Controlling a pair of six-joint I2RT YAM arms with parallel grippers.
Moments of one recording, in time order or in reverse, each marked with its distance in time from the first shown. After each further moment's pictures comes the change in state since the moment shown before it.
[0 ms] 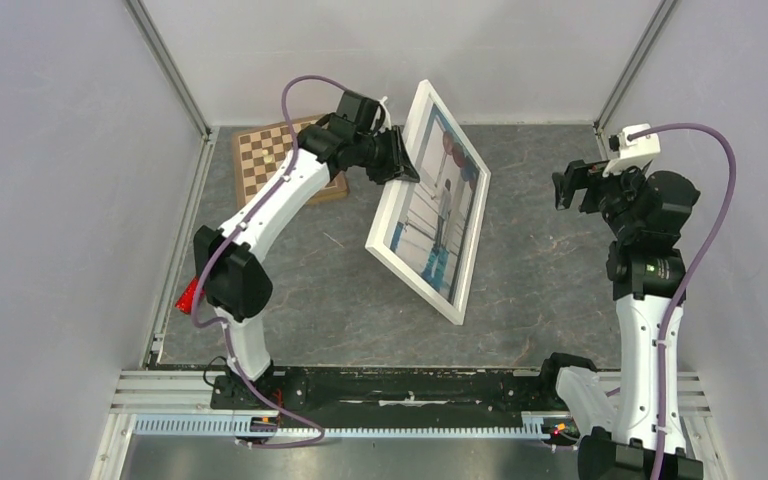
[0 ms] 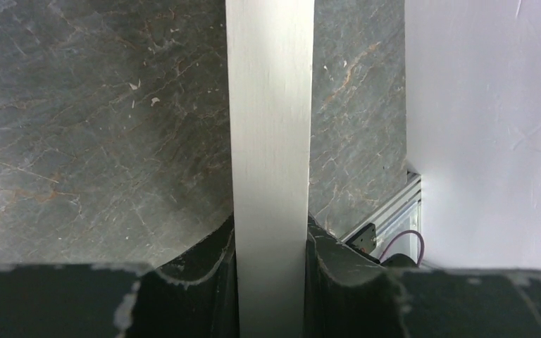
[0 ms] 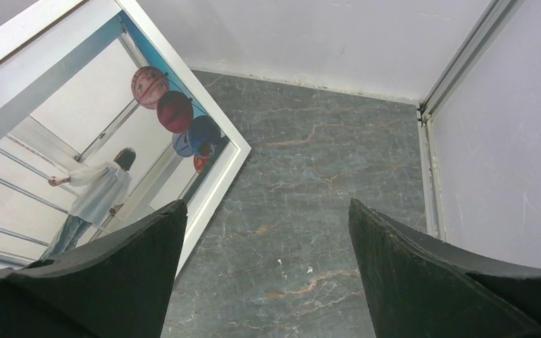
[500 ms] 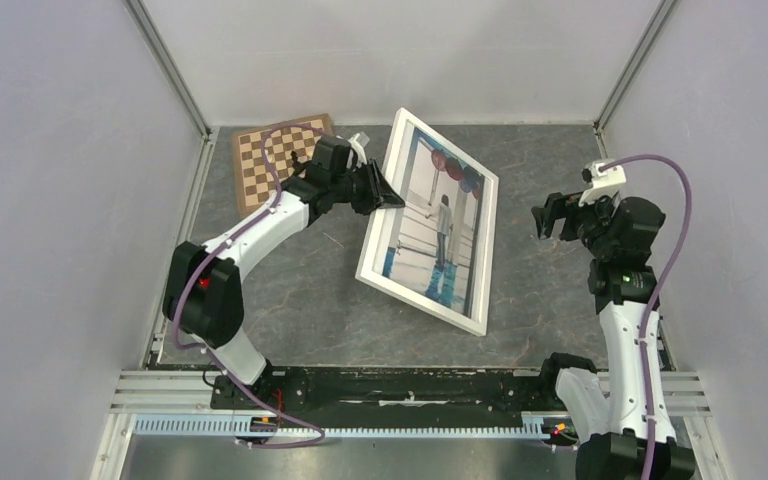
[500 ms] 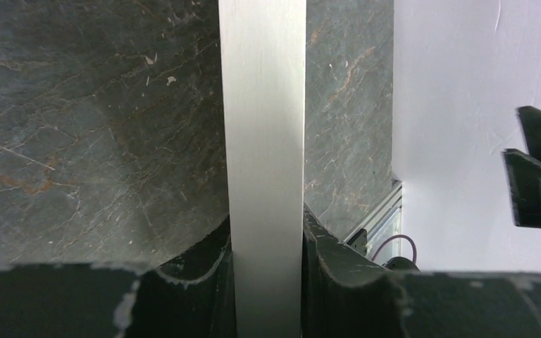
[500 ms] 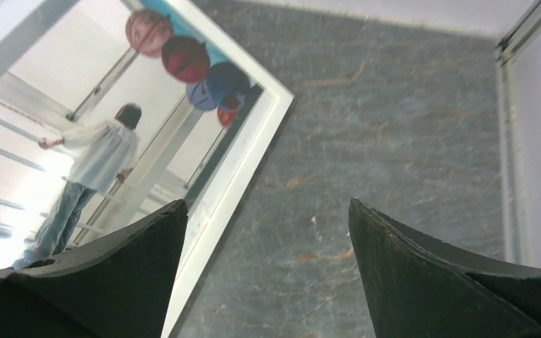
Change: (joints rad) left arm 0.068 -0.236 -0.597 0.456 0.076 -0.101; right arm 0.000 -0.053 -0.256 0.097 -0.076 0.001
